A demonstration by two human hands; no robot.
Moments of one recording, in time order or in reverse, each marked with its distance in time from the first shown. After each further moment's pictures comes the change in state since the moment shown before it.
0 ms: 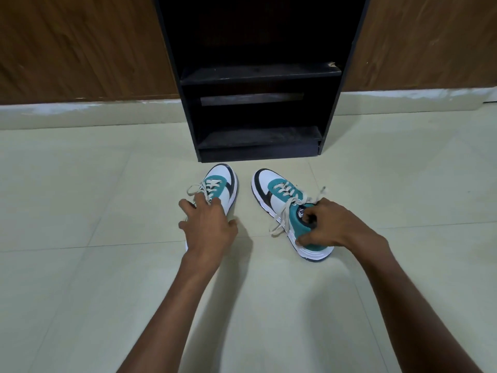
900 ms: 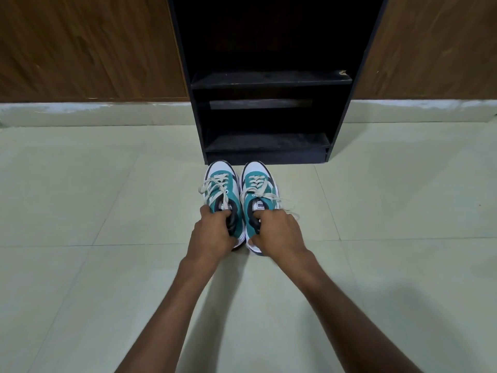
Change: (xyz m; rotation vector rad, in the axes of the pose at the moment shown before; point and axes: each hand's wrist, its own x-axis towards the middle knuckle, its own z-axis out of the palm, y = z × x) left_hand 0.002 -0.012 -0.003 -0.253 -0.162 0.060; right_hand 0.011 -0.114 0.039 0.055 0.211 -0.041
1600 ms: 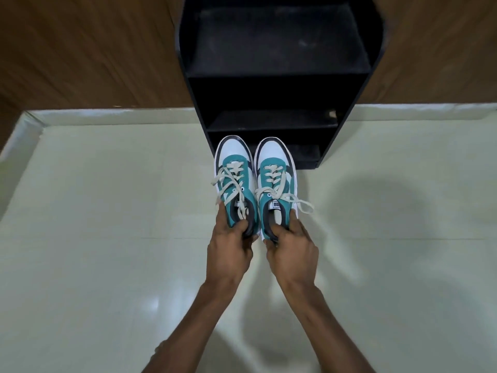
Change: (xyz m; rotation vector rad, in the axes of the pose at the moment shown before) left_hand -0.069 0.137 -0.188 -0.147 0.050 0.053; right_hand -0.067 -0.065 -0.228 0.098 0.017 0.186
